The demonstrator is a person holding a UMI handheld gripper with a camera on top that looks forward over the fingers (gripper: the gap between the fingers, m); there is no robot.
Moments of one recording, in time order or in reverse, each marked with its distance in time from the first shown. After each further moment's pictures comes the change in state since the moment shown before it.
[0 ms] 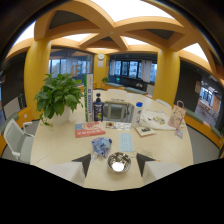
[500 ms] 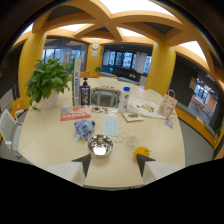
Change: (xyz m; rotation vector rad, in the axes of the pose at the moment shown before) arm 0.064 0.068 -0.002 -0.109 0.090 -0.030
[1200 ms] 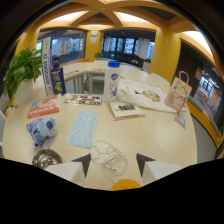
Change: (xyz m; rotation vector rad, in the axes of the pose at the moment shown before) arm 0.103 0.015 0.234 -0.146 -0.042 0.007
